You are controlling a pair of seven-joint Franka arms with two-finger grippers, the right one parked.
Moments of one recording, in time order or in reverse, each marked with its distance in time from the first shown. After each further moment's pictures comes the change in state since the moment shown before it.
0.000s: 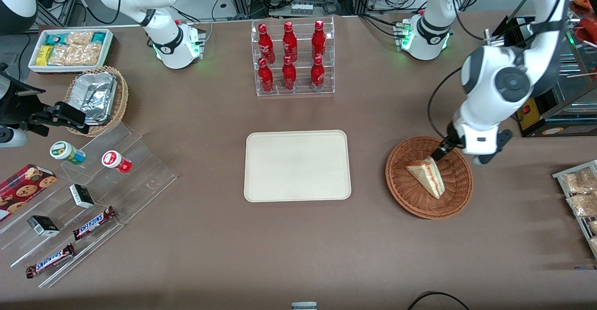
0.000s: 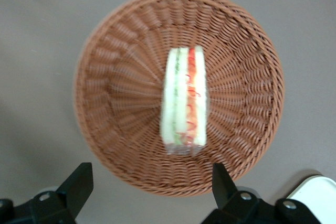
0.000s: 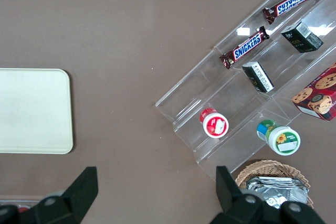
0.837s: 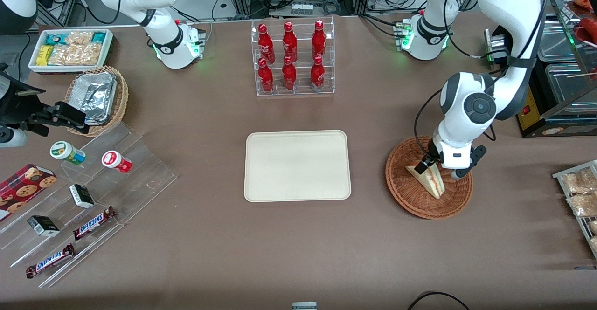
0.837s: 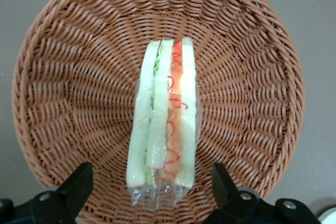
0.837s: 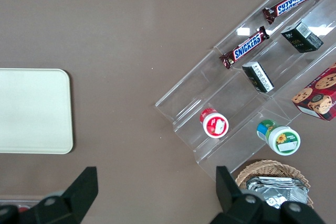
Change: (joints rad) arm -0.010 0.151 0.001 -0.013 0.031 0.181 -0.033
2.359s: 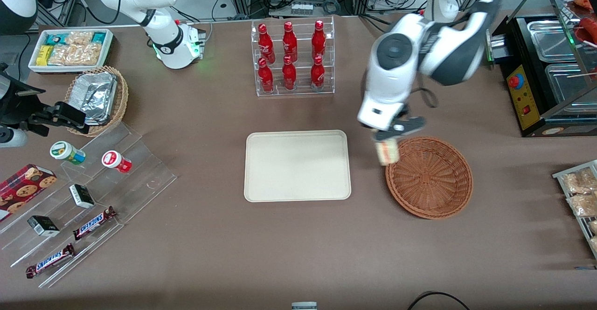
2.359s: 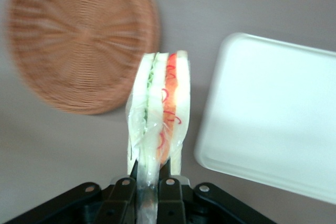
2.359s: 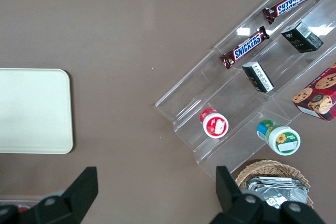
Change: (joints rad) arm -0.021 -0.048 -0.443 0.329 0.114 -0.509 0.035
